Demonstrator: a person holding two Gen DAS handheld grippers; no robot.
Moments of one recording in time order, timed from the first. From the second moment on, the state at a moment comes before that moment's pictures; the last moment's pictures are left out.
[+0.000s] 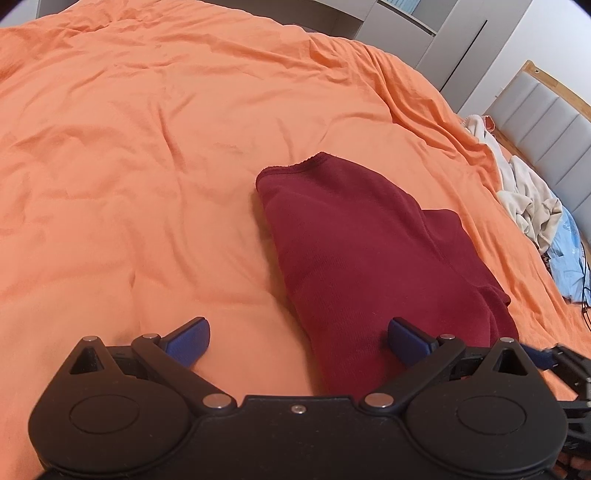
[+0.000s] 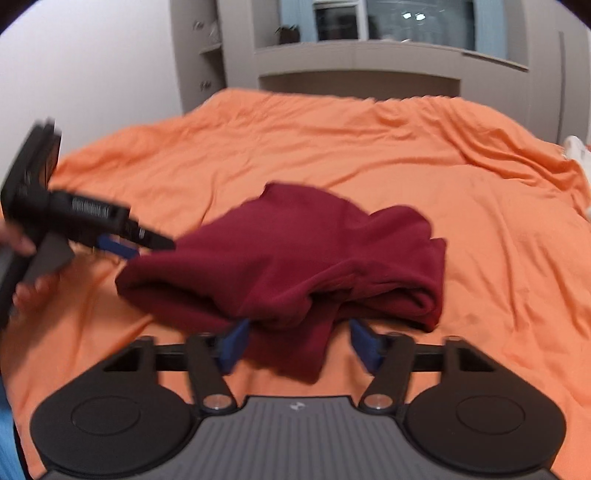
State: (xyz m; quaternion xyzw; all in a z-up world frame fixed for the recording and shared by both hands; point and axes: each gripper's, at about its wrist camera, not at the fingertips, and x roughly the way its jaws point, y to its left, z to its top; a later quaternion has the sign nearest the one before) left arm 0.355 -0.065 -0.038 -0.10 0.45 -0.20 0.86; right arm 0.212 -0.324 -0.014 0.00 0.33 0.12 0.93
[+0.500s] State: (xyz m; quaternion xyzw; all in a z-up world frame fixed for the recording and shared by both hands) left arm 0.346 -0.075 -0.042 -0.07 0.46 -0.20 0.86; right arm 0.202 -0.329 -0.021 0.00 0.33 0.09 0.94
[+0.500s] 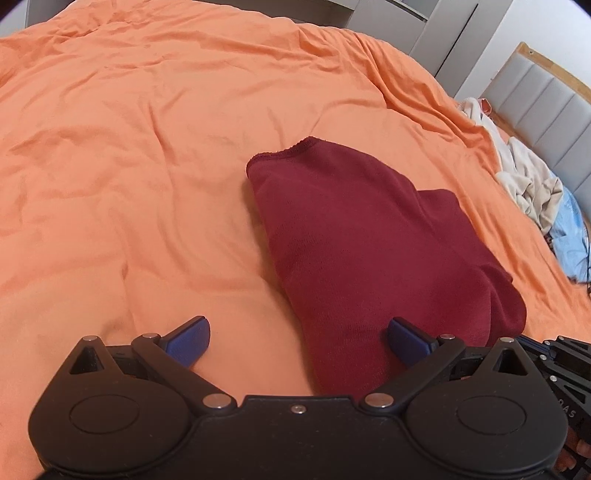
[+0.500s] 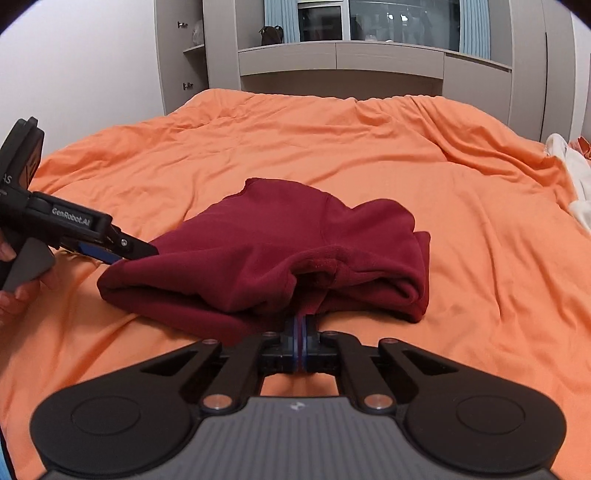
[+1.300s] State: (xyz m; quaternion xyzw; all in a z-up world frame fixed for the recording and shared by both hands) left arm 0.345 -0.079 -0.044 -0.06 0.46 -0.20 0.86; right arm 0.198 -0.327 -0.017 0.01 0.30 0.10 0.95
